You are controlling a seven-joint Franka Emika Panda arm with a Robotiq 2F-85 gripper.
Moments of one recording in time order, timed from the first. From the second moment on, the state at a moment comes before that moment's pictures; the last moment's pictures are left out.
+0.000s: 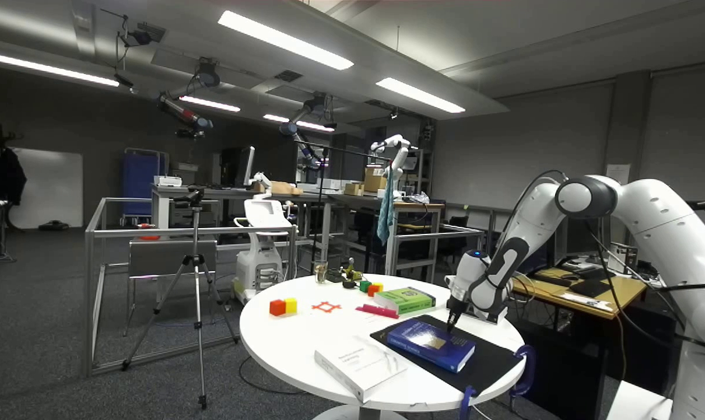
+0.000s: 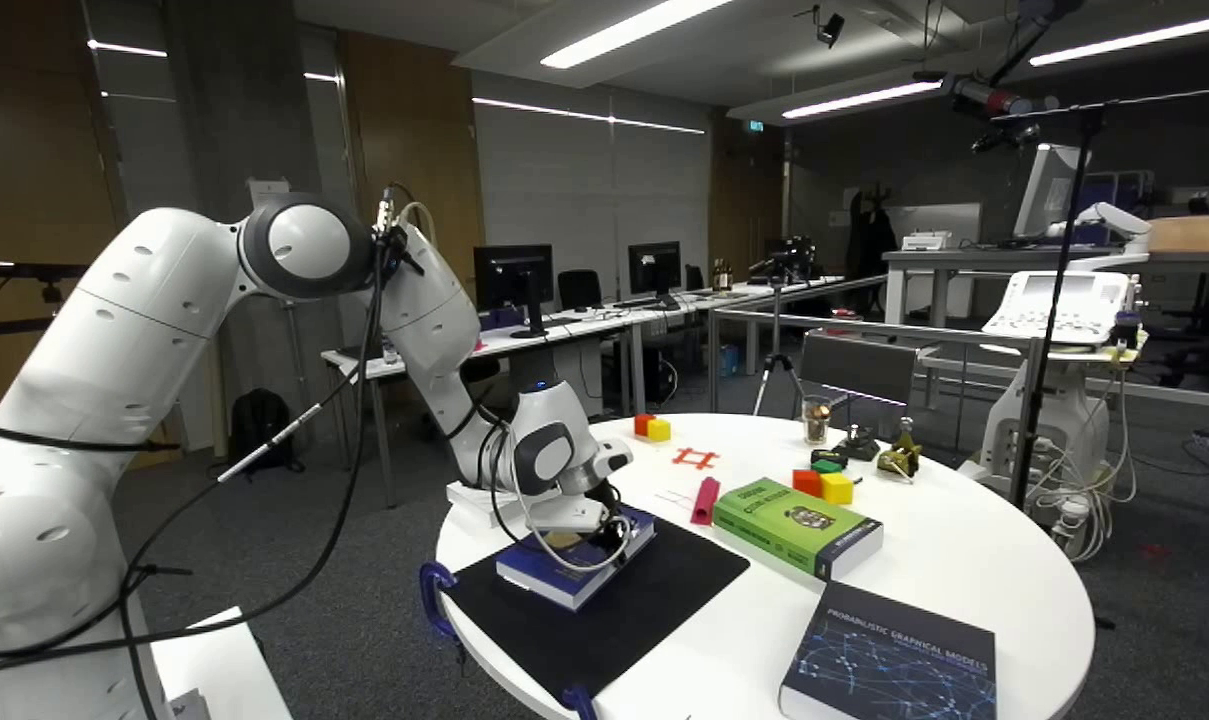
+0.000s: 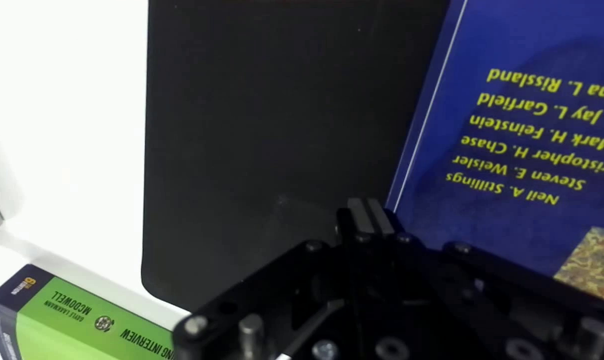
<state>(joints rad) -0.04 0.61 -0.12 -2.08 -0.27 3.02 -0.18</state>
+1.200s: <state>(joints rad) -0.16 0.55 0.01 -2.15 -0.28 3.01 -0.37</state>
